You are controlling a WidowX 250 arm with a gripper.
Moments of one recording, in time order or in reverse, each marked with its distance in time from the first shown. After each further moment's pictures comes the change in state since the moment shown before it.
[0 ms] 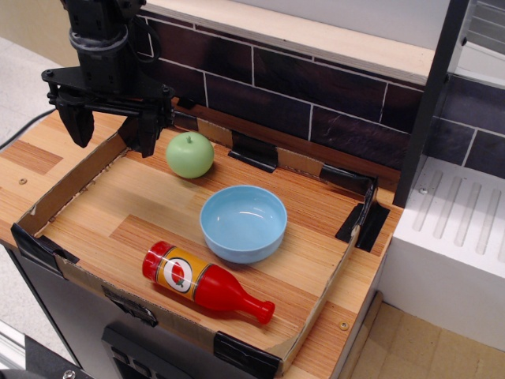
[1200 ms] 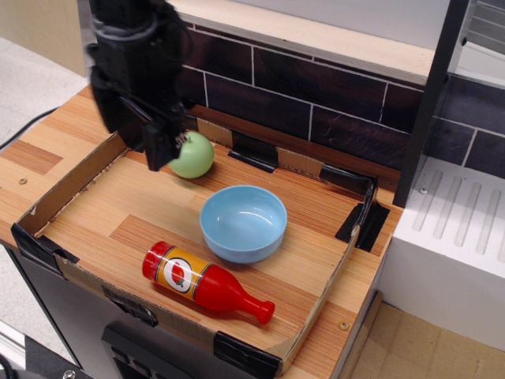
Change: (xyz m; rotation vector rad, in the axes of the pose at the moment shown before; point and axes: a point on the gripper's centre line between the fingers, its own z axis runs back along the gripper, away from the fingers) arm -0.024 -0.042 0.031 -0.037 -0.005 -0.719
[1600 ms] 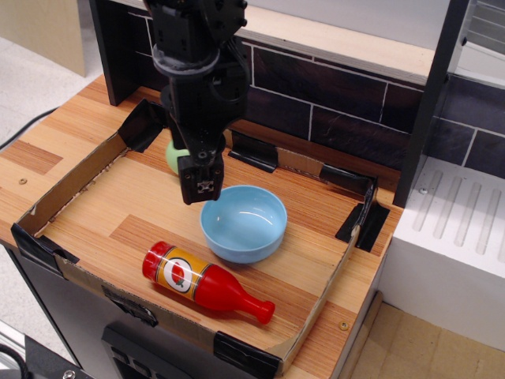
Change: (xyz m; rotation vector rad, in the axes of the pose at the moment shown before) arm 0.008 -0.040 0.003 -0.020 -0.073 -0.500
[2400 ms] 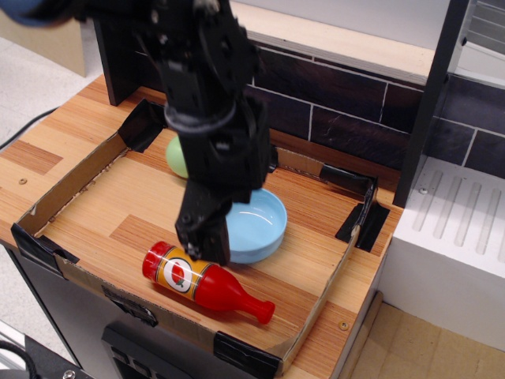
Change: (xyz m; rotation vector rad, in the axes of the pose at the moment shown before) arm 0.011 -0.056 -0.009 -0.097 -0.091 -0.445
